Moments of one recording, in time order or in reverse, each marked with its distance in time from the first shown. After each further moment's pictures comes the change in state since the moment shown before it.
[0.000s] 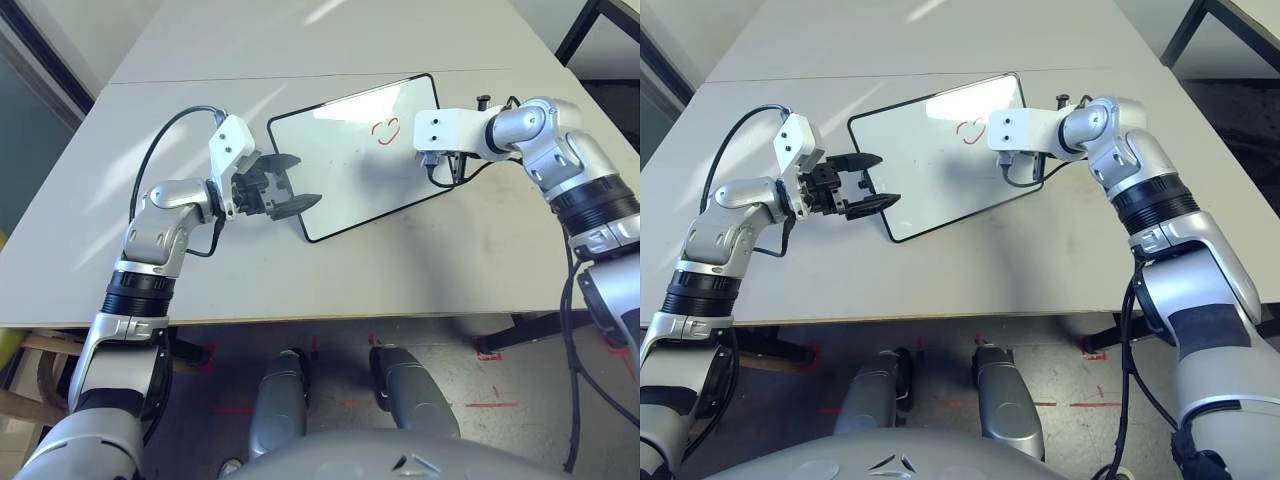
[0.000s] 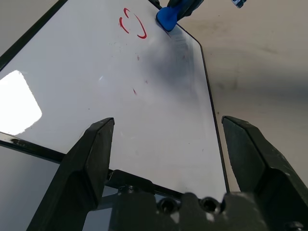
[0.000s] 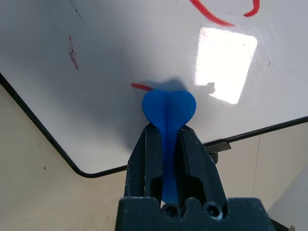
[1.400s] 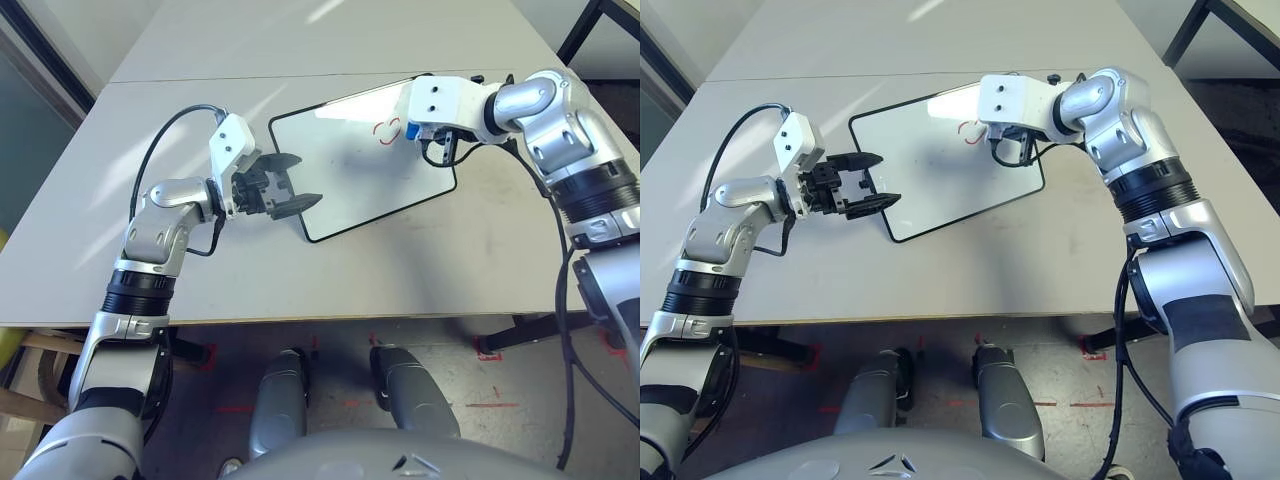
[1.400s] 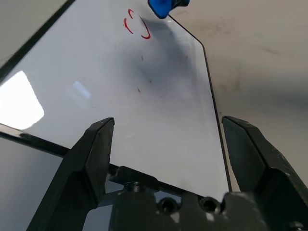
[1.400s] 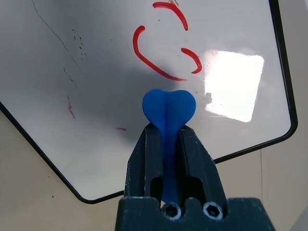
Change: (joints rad) left arm -0.005 0.011 0.022 -0.008 -0.003 0.007 0.000; right arm -0.058 0.015 -0.063 -0.037 0.091 0.088 0.095
